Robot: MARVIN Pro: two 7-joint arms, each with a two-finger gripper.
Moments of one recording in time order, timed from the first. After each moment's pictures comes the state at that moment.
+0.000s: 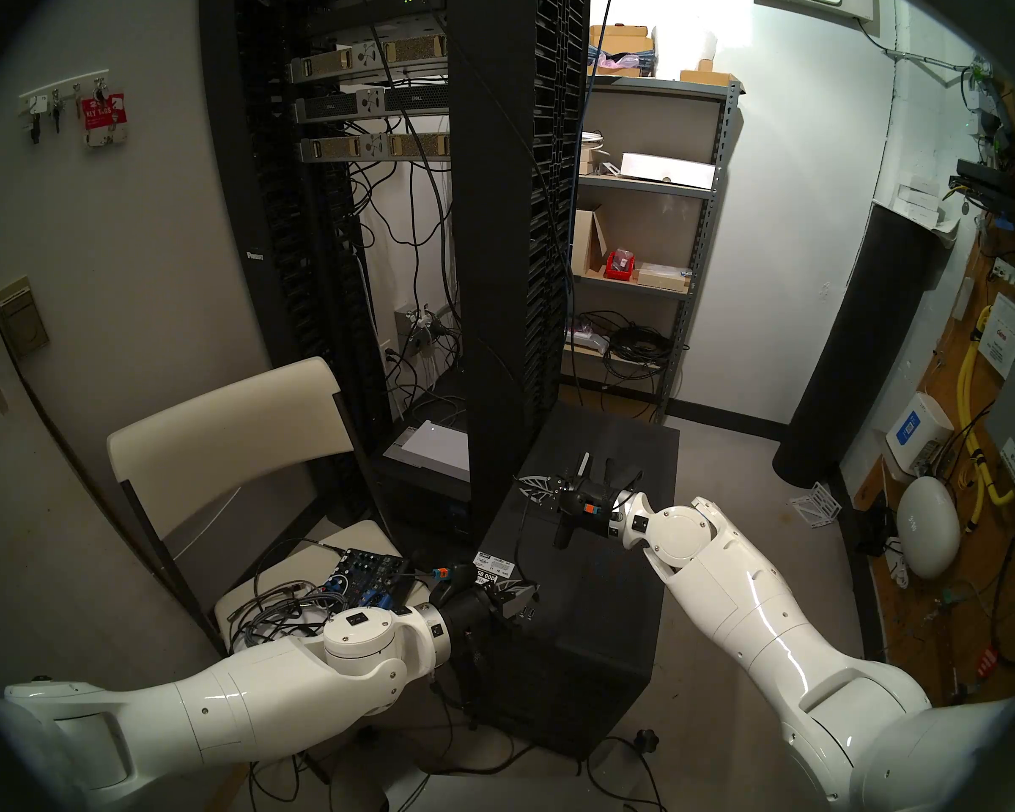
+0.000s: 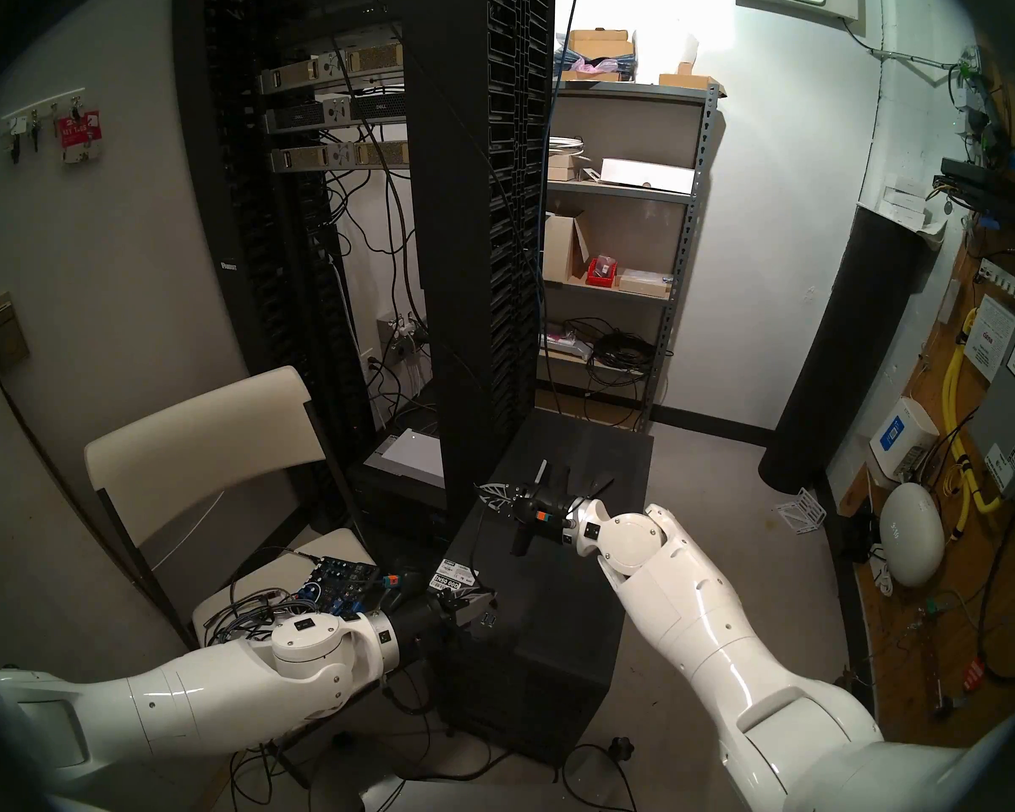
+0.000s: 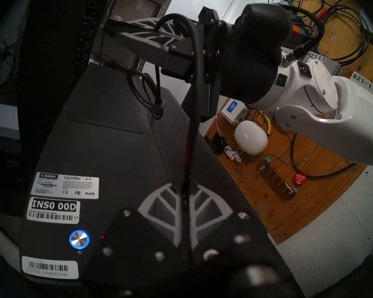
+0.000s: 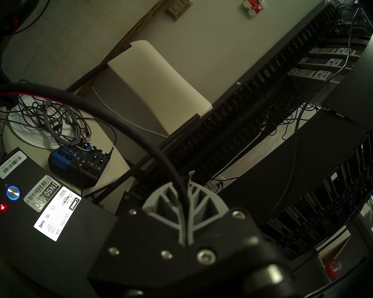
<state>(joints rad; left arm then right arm) 1.30 -0.89 -0.51 -1.50 -1.06 -0.10 -0.18 -1.16 -1.28 1.16 -1.05 -0.39 -0.61 0.53</state>
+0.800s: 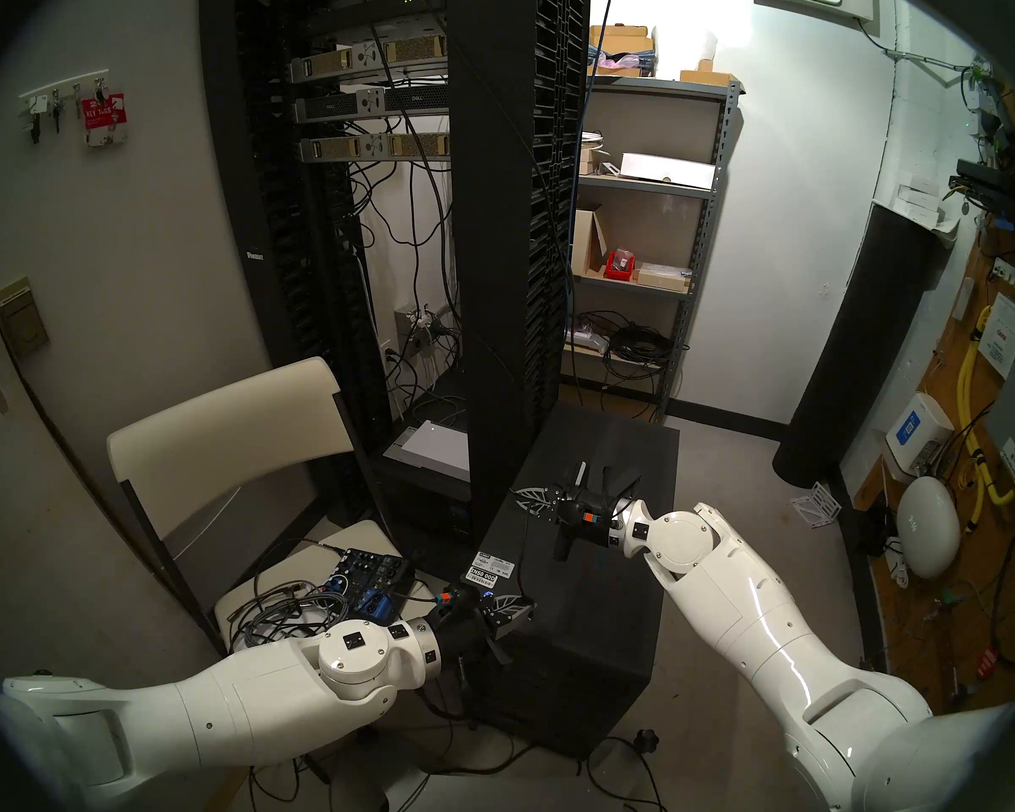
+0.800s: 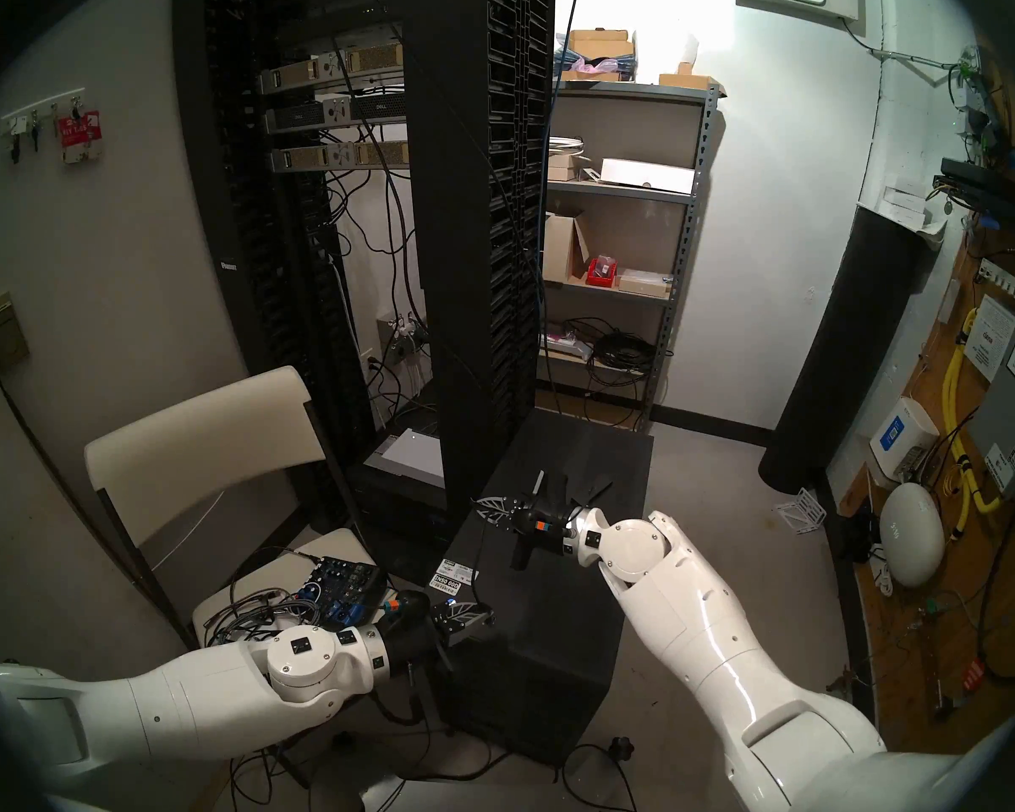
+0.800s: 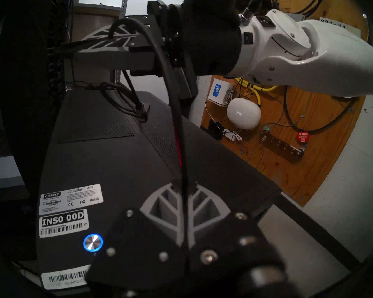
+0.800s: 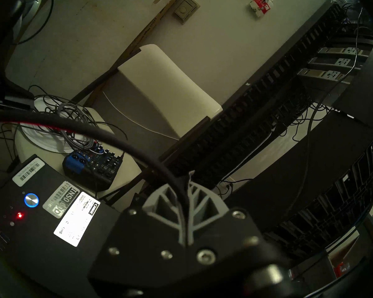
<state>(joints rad) 1.28 -0.88 -0.44 -1.41 -0.77 -0.26 -0.22 -1.22 -1.26 1.18 -1.13 -0.35 -0.55 0.63</state>
